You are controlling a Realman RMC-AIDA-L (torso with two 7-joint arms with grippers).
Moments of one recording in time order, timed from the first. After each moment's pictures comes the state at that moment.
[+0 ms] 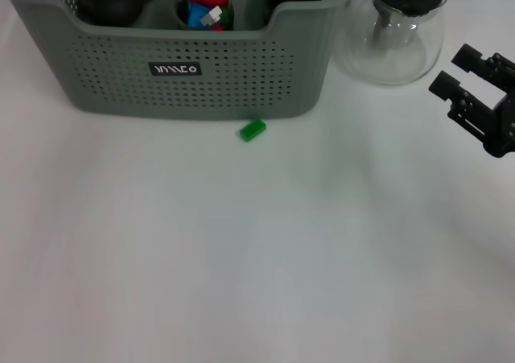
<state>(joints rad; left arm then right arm) -0.78 -2.06 0.88 1.09 2.07 1.27 -2.12 0.28 2.08 -0.85 -0.46 -1.34 -1.63 0.95</state>
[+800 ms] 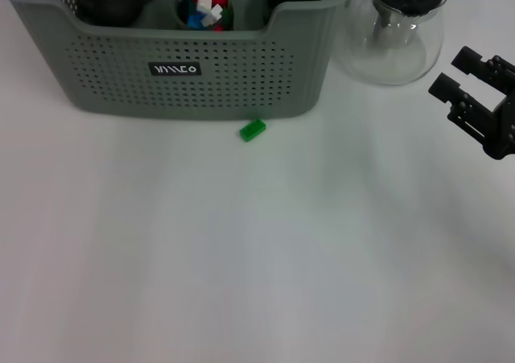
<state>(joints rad) -1.03 -2.07 0.99 0.91 2.78 1.09 -2.54 0.28 2.08 -0.85 -0.46 -1.34 -1.63 0.95</state>
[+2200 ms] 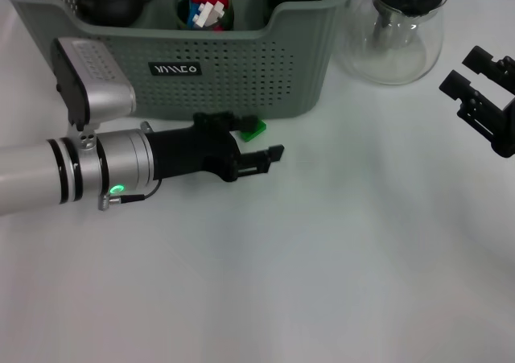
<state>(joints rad) -0.52 -2.18 0.97 0.50 1.78 1.17 -1.21 0.27 2.08 -0.82 -0.44 -1.34 -1.63 0.95</state>
